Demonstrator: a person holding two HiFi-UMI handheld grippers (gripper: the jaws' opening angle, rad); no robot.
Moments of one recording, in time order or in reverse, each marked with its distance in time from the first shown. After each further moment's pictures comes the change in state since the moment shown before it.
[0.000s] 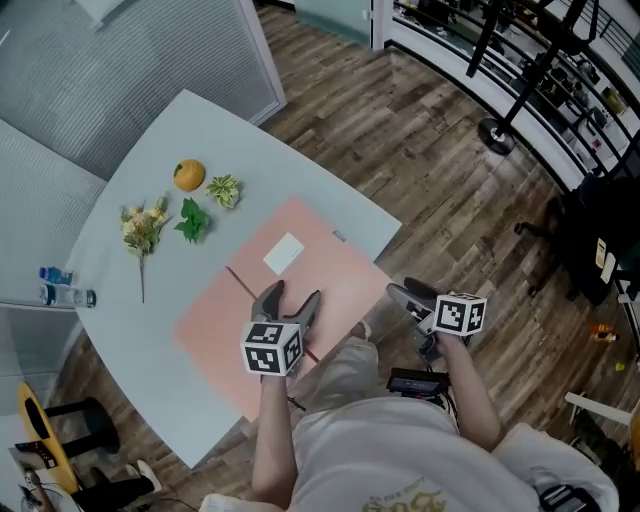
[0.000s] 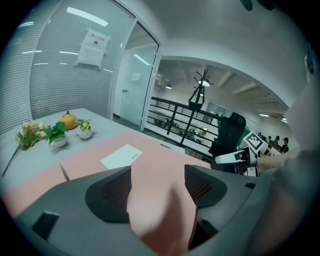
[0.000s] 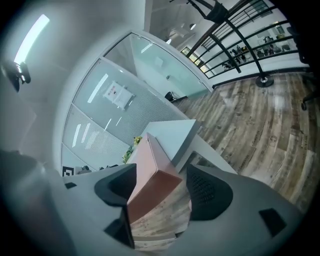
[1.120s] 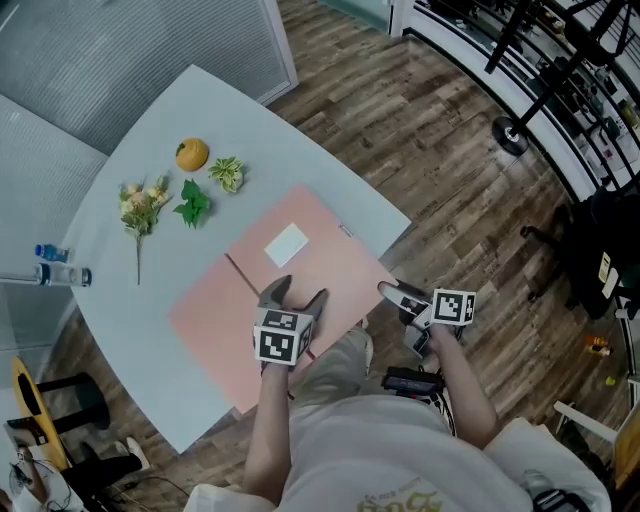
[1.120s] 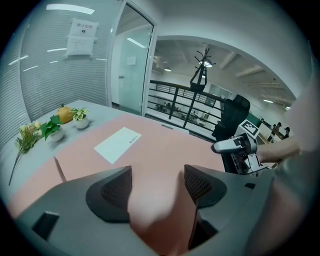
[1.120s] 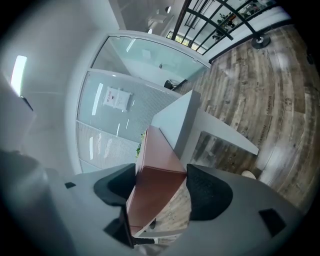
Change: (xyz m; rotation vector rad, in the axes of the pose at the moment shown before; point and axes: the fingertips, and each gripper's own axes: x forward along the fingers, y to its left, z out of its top) left arm 0.027 0.003 -0.035 0.063 0.203 0.049; right arm 0.039 -0.009 -0.020 0.203 0.104 0.187
